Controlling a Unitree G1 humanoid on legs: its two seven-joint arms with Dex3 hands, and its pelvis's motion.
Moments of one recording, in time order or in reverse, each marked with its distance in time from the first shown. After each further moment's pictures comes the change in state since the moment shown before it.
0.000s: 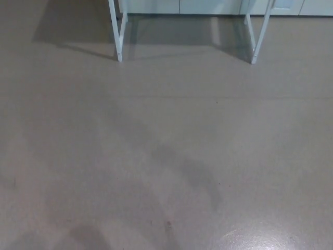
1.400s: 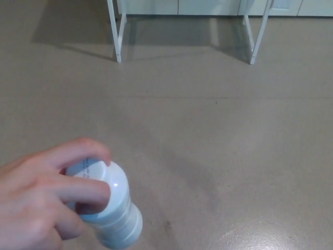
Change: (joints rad) left_arm 0.286 -0.075 -0.024 -0.805 -0.142 -0.160 -0.139; right_arm -0.008 0.006 0.024 0.024 0.000 -0.034 0.008
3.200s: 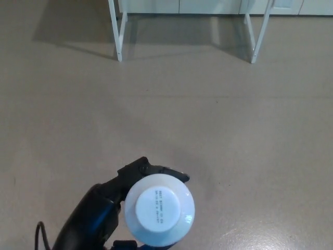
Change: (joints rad) left_arm 0.061 -0.082 -0.277 -0.996 -0.088 0.311 -0.075; right_arm -0.083 -0.002 0.051 0.000 -0.042 0.006 0.017
